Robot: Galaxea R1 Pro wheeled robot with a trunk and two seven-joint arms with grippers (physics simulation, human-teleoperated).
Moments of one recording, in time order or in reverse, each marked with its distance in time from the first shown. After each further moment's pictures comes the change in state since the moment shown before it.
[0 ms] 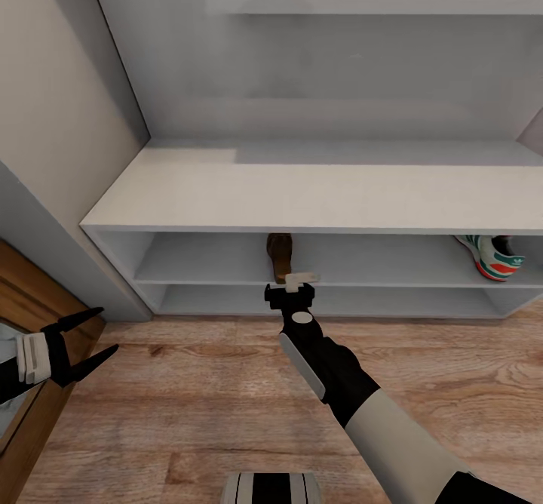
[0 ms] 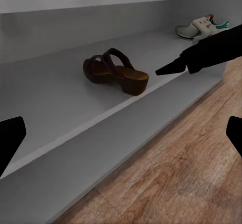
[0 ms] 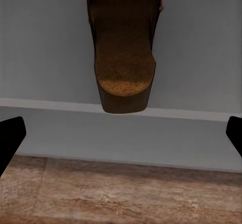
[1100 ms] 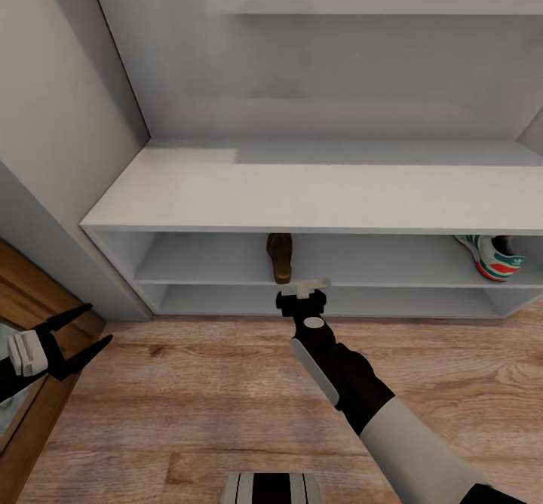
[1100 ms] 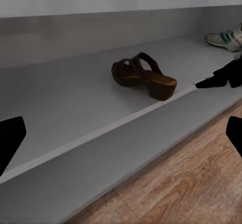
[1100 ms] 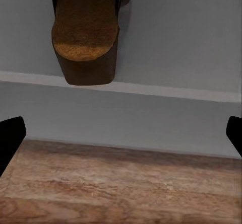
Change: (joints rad) left arm 0.001 -0.026 0.051 0.008 0.000 0.008 0.073; right arm 0.035 -0.063 -0.002 -0.045 -0.002 0.057 0.001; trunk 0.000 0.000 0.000
